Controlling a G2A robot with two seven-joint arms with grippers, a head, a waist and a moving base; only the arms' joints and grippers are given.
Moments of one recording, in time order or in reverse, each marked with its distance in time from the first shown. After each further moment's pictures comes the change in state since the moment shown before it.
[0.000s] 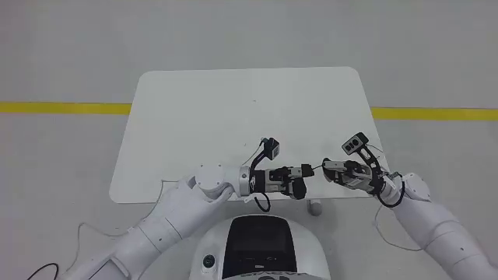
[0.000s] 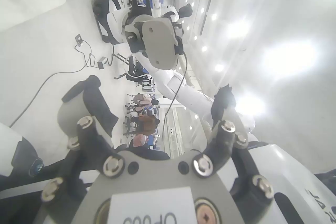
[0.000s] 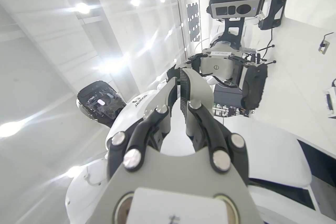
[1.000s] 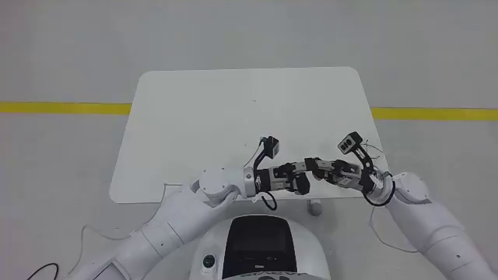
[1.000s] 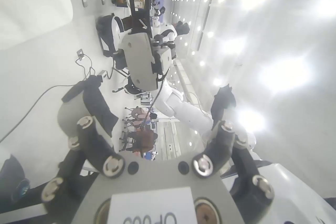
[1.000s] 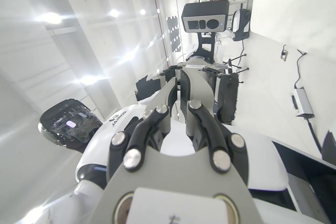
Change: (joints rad) left arm 0.022 -0.007 0.009 -0.041 0.018 0.026 0.144; right arm -0.059 -0.014 0.076 -0.101 -0.236 0.043 -0.188
